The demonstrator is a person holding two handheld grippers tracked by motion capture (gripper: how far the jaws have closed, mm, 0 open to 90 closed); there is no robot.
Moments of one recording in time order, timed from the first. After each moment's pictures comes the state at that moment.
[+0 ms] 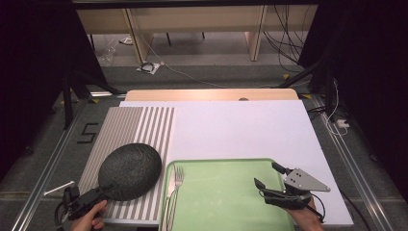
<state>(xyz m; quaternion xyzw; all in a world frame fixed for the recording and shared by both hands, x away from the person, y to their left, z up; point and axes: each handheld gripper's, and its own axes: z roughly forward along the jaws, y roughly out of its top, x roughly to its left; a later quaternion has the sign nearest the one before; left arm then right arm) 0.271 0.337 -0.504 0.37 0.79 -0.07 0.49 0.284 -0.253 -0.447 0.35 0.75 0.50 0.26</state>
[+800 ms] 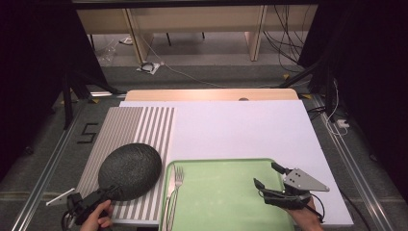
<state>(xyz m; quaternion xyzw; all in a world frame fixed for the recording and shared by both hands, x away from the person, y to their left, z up) 0.263 0.326 -0.520 0.26 0.81 -0.10 0.52 0.284 -0.251 -0.447 0.35 0.75 0.49 0.26</state>
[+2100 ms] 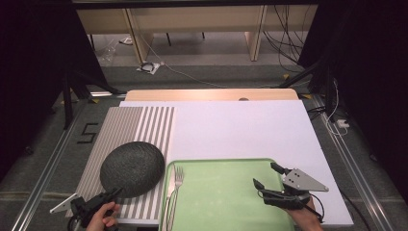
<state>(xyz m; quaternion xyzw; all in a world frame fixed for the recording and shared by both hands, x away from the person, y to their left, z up) 0.259 0.317 -0.532 0.20 0.80 -0.13 0.55 0.284 -0.250 -0.447 0.34 0.75 0.49 0.26</state>
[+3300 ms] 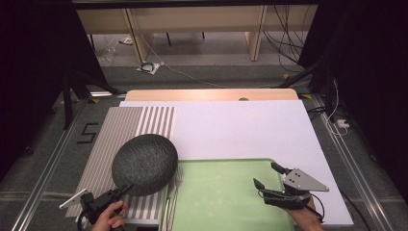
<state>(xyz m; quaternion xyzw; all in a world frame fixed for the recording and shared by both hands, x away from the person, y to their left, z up) 0.263 0.288 -0.520 0.24 0.74 -0.19 0.60 0.284 -0.251 -0.446 0.34 0.75 0.49 0.27</state>
